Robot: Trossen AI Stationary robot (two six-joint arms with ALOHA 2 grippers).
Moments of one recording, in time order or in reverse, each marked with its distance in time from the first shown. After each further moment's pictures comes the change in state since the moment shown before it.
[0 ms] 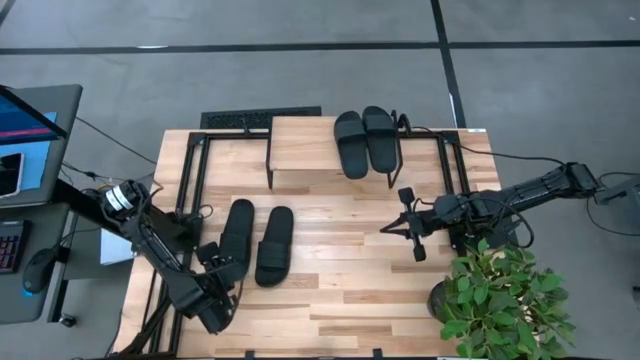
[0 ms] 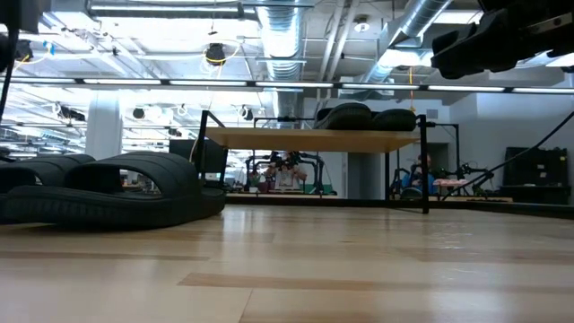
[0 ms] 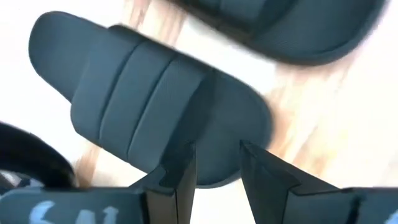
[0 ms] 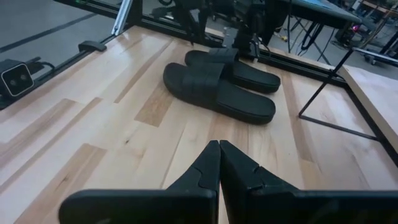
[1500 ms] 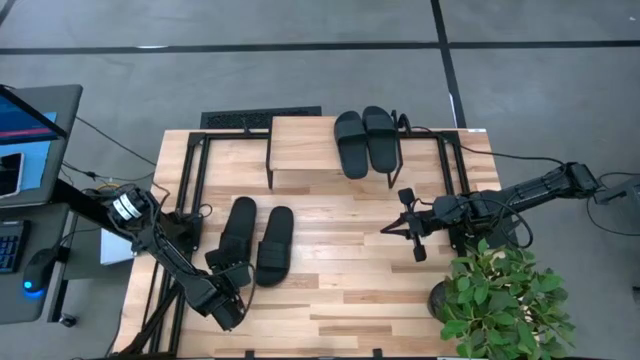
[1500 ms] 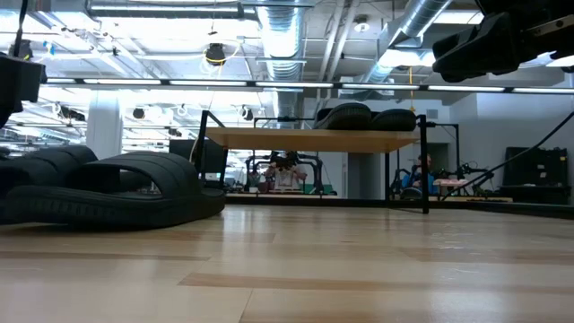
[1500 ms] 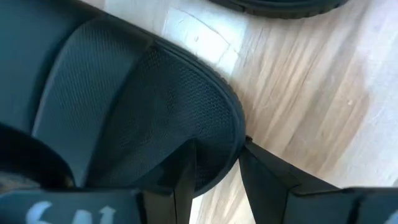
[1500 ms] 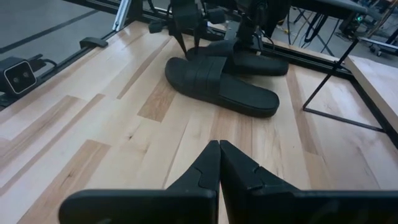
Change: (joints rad) left arm 0.069 0.101 -0.092 0.238 0.145 0.140; right arm 0.001 0.000 0.000 -0.023 -0.004 0.025
